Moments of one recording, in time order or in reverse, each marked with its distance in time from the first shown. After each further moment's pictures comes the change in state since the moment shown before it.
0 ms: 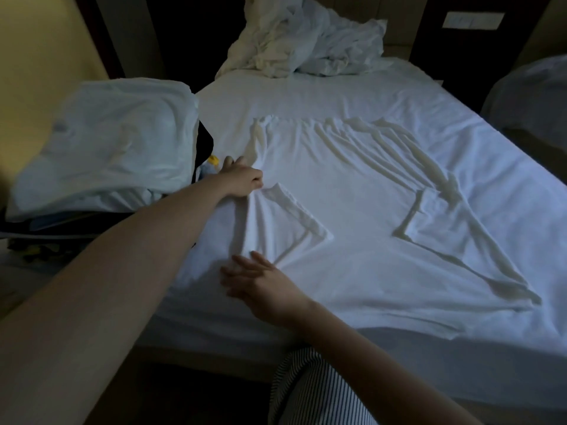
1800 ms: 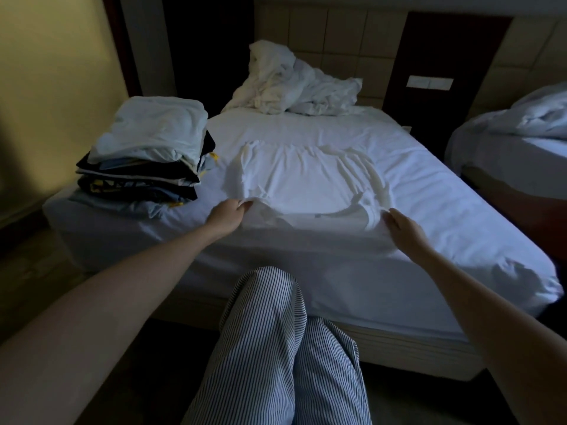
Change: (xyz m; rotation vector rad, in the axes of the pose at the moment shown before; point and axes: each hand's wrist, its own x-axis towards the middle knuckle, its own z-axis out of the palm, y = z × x) left_hand -0.225 0.112 0.053 -0.652 0.333 -0.184; right_hand -0.244 0.043 -0.174 -0.091 0.320 0.950
